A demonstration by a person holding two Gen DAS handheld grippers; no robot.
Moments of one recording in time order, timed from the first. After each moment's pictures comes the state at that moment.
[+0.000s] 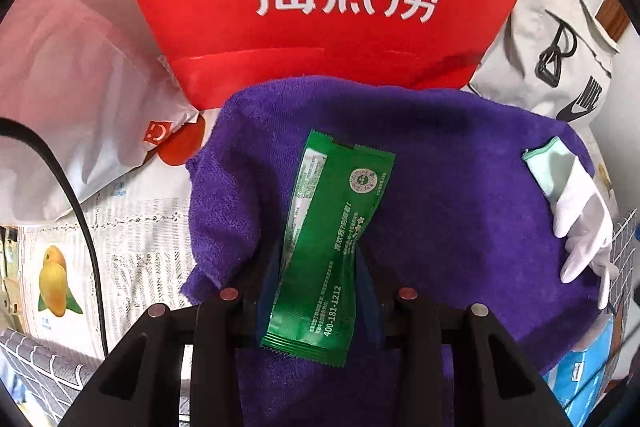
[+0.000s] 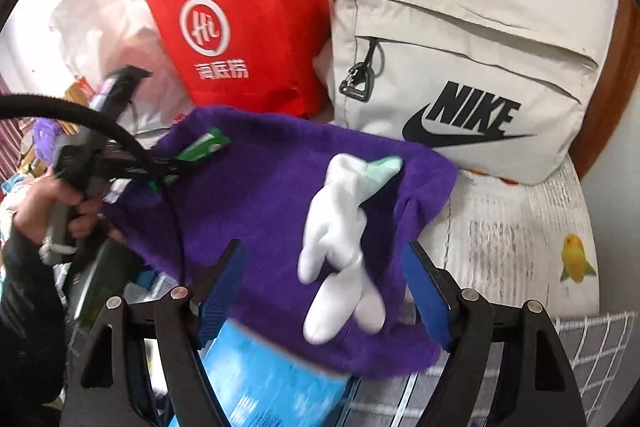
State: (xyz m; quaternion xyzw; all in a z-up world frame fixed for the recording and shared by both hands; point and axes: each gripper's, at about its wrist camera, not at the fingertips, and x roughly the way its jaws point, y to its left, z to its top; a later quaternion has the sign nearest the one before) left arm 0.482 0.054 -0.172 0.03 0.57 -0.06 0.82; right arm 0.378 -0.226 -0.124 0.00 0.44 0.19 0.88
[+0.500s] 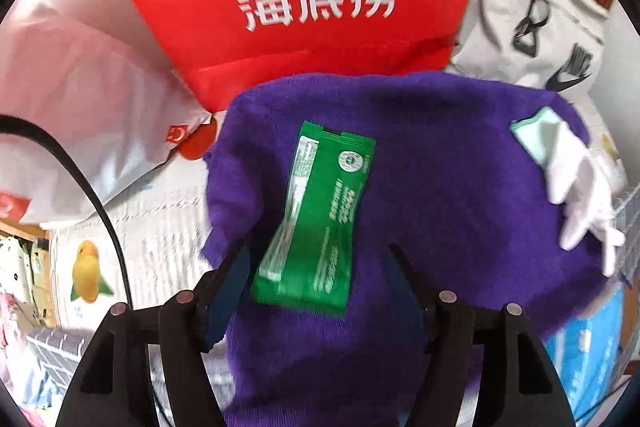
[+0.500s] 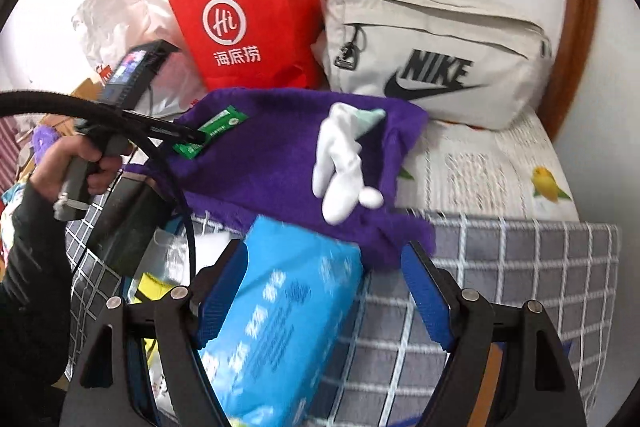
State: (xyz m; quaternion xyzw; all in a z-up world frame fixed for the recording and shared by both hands) left arm 0.454 0.031 -0.151 0.07 0.56 -0.05 0.82; right arm 0.288 -0.242 -0.118 0.02 0.43 0.15 0.89
